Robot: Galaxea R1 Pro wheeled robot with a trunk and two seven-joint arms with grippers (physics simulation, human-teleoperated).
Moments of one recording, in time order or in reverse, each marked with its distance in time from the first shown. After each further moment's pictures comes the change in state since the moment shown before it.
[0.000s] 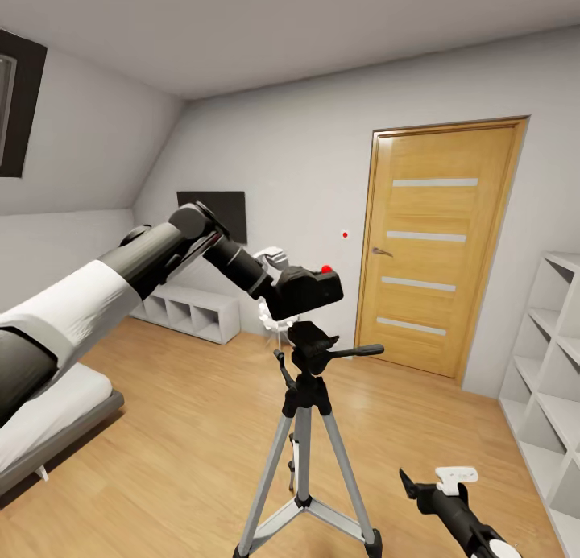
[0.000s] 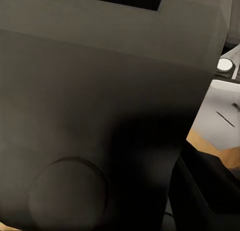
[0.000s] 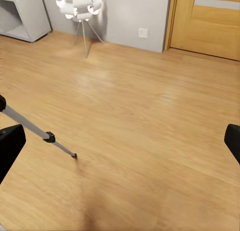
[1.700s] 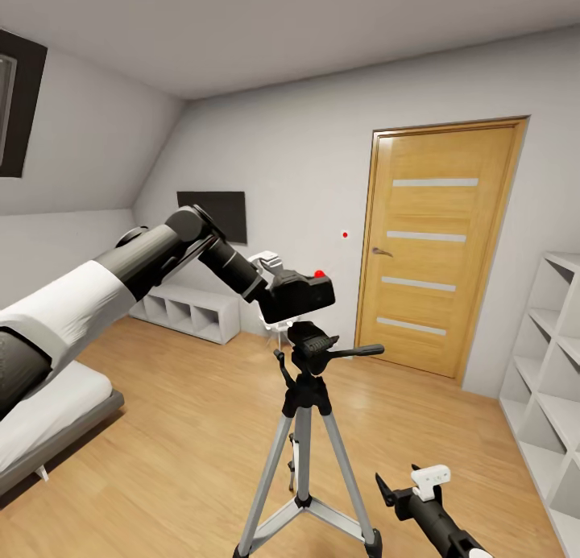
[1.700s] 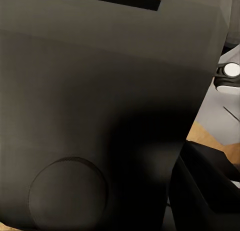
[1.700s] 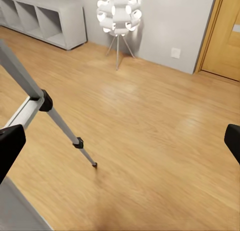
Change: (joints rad) left arm -0.002 0.023 -0.036 -0.001 0.000 0.000 0.000; right arm -0.001 0.015 0.149 0.030 0.001 -0.139 0.012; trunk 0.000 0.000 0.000
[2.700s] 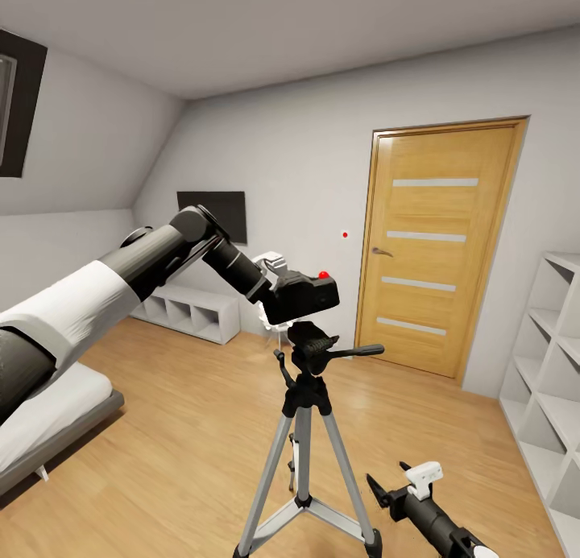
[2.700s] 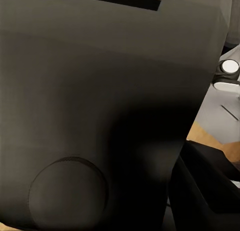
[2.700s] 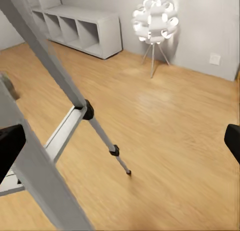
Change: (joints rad) left arm 0.000 -0.015 -0.002 0.002 0.000 0.000 0.000; right arm 0.000 0.017 -0.077 -0.006 -0.006 -0.001 0.217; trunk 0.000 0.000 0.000
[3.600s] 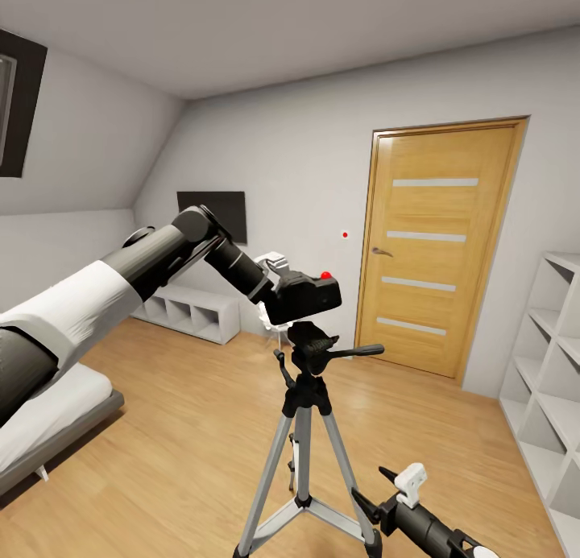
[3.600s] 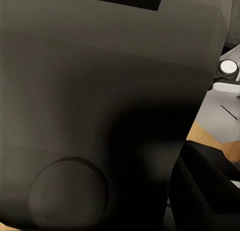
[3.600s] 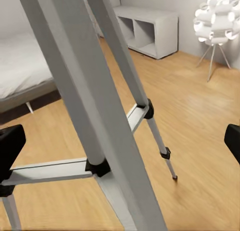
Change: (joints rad) left arm 0.000 -0.008 0.000 0.000 0.000 0.000 0.000; right arm 0.000 0.002 -0.002 0.001 -0.001 0.002 0.252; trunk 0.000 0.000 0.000
